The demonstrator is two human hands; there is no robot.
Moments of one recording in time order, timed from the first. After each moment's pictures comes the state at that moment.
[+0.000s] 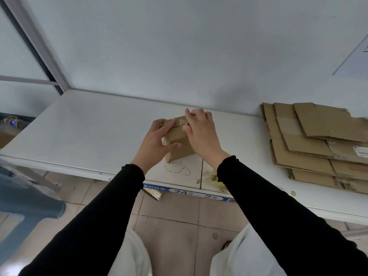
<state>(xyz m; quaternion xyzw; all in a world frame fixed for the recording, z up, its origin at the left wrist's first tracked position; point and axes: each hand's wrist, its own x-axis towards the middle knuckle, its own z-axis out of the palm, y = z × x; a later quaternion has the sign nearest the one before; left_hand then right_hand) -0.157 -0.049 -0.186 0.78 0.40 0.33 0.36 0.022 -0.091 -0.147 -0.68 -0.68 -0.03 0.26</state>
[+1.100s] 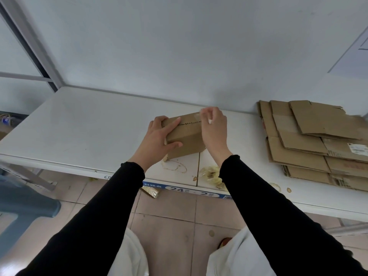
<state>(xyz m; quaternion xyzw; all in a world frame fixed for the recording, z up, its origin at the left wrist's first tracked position) -0.145 -0.059 -0.174 0.84 0.40 0.26 0.26 0.045 -0.102 -0.143 -0.72 -0.47 0.14 0.49</state>
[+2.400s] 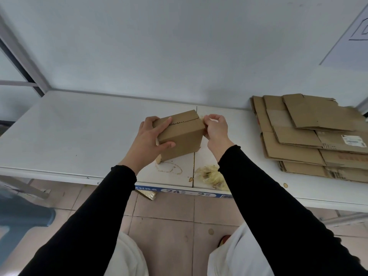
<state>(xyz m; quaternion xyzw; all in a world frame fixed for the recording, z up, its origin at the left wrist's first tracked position) -0.145 -0.052 -0.175 0.84 0.40 0.26 0.27 0.076 -0.082 -0.162 -0.67 -0.14 0.39 0.62</state>
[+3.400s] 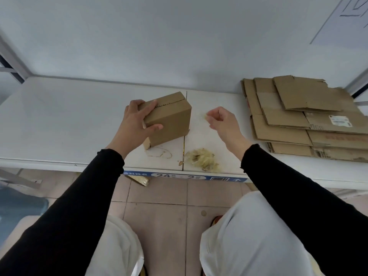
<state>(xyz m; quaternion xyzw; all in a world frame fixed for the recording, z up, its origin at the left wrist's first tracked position) -0.143 -0.054 -0.171 0.82 0.42 0.26 0.29 0.131 -0.150 -0.178 -0.71 -0.40 0.30 0.50</state>
